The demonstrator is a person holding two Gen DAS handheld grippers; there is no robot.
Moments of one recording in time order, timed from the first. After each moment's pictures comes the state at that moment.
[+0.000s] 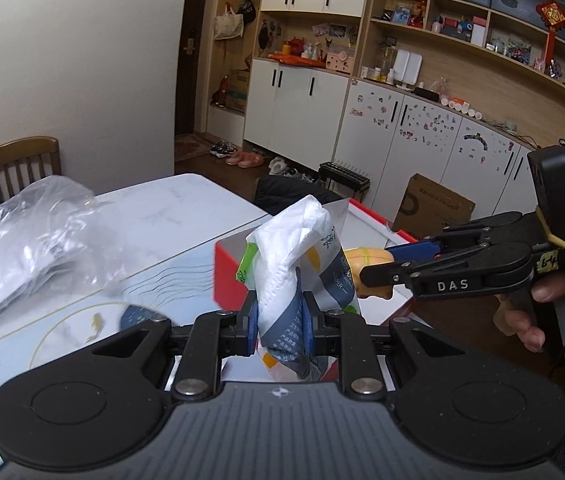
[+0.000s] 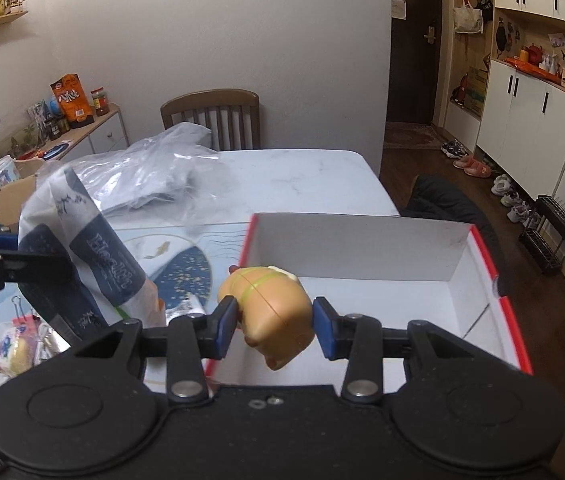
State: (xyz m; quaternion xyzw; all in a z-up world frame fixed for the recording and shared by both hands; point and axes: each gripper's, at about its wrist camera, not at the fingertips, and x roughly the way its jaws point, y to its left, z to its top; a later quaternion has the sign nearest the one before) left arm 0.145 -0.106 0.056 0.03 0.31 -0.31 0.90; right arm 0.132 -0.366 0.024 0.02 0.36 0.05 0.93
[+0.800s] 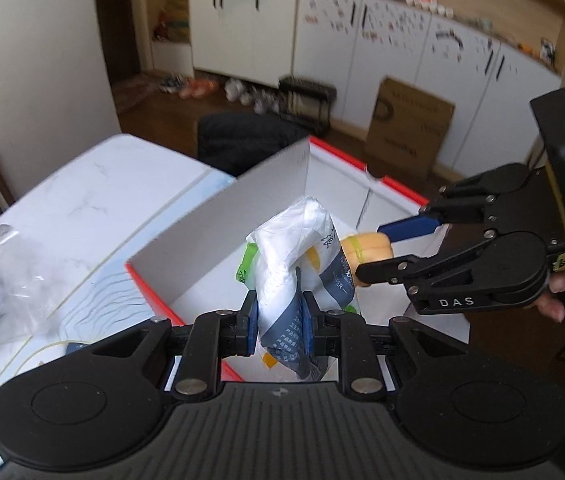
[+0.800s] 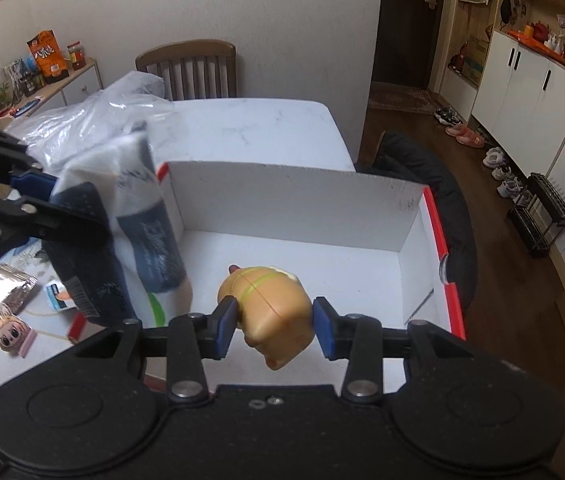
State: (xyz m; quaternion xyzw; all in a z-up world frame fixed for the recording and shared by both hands) left arm 0.230 -0.238 0.028 0.15 0.41 -0.36 0.82; right arm 0.162 -0.434 -0.013 -0.01 0.43 0.04 0.90
